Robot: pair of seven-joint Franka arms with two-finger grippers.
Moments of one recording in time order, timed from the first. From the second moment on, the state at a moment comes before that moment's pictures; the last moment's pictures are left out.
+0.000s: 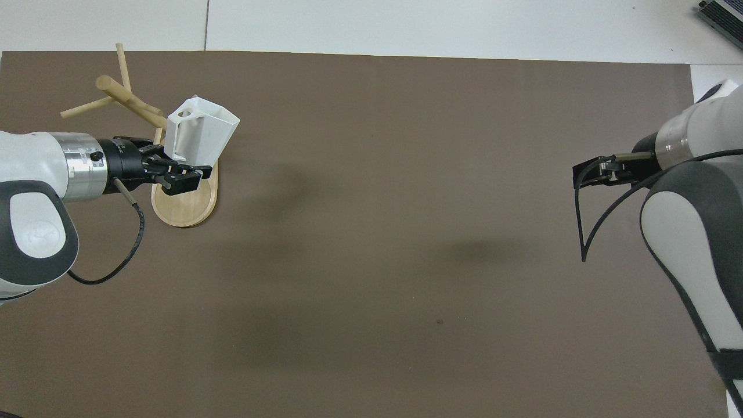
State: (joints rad) left arm -0.07 0.01 -0.05 -2.03 -0.59 2.30 -2.35; right arm -0.03 0.06 0.06 -1.71 0.01 1.75 0.05
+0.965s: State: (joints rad) left arm -0.03 0.05 -0.05 -2.03 -0.59 2.37 -2.50; right arm -0.03 0.04 0.00 -1.56 0.01 1.48 0.05
